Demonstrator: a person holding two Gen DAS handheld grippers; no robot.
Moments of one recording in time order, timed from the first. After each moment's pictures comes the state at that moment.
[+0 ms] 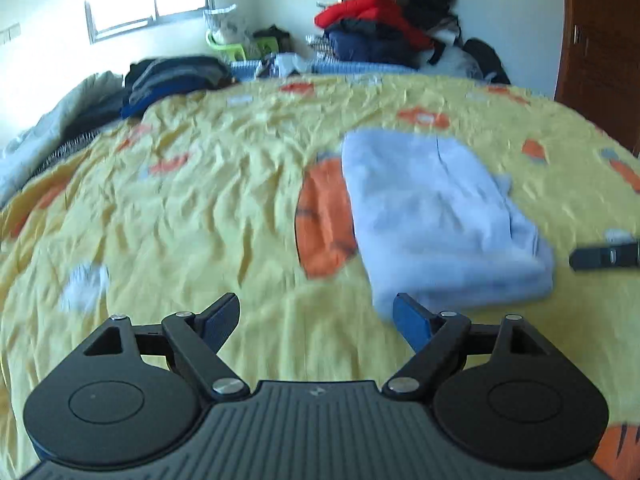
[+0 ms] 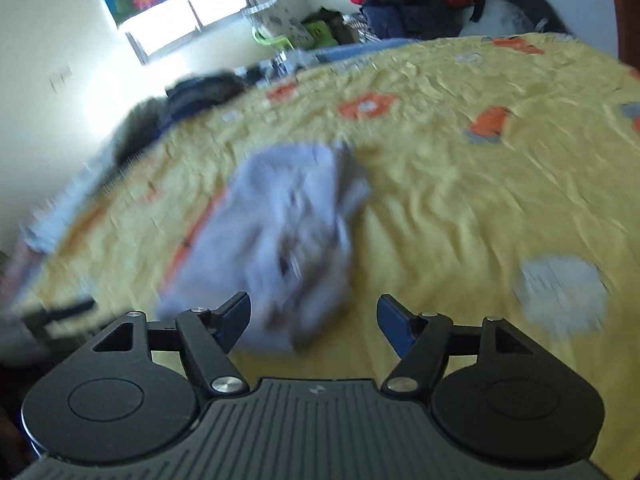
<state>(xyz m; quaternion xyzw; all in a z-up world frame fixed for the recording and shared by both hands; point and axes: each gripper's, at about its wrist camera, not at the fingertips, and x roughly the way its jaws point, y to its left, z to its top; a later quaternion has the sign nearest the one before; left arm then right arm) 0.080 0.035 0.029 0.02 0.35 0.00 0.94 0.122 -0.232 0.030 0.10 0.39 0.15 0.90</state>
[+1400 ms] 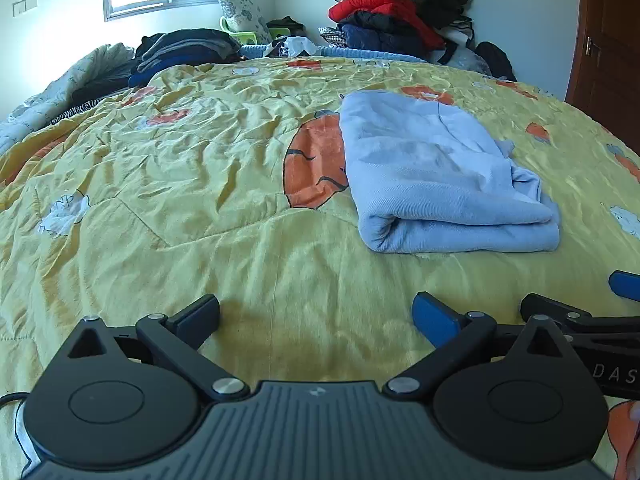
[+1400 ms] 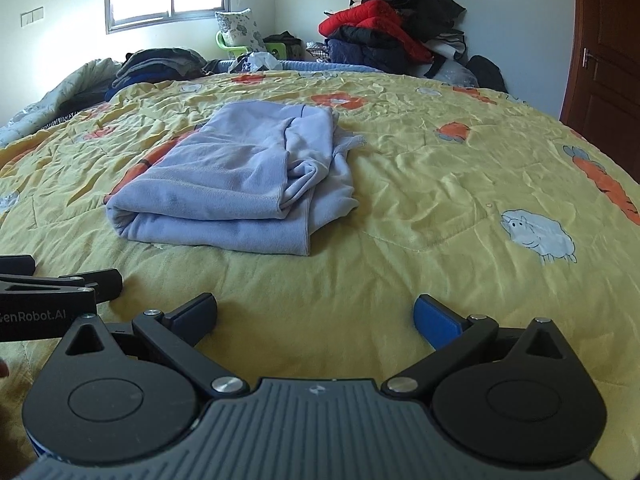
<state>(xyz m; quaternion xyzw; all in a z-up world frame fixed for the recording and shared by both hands) 0.064 0.031 -0.014 -0.01 0.34 0.01 0.94 0.073 -0.156 -0.022 -0.02 0.32 0.04 0.95</state>
